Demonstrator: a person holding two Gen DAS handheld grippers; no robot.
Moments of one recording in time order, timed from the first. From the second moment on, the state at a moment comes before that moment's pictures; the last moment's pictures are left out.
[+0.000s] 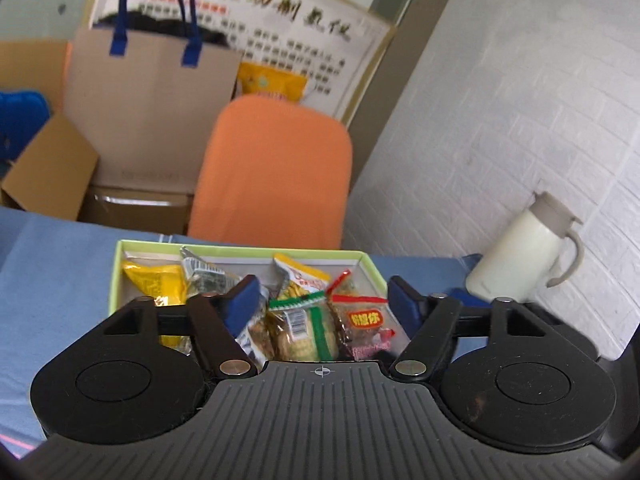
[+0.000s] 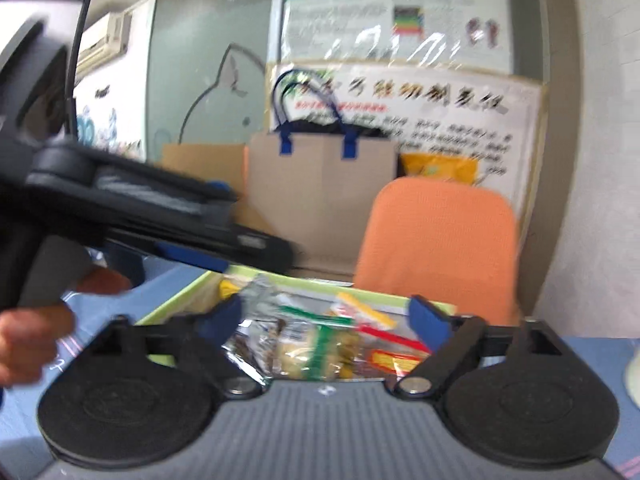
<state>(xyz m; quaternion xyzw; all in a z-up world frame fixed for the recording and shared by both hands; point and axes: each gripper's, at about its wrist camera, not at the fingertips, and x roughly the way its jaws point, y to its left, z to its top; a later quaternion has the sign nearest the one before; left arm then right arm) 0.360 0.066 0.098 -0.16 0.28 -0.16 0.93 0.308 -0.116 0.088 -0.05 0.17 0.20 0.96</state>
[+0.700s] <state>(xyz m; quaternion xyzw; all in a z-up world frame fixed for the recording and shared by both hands) 0.373 -0.057 -0.004 -0.11 0.47 -0.24 0.84 0.291 -0.145 -0.024 0.00 0.33 0.18 0.93</state>
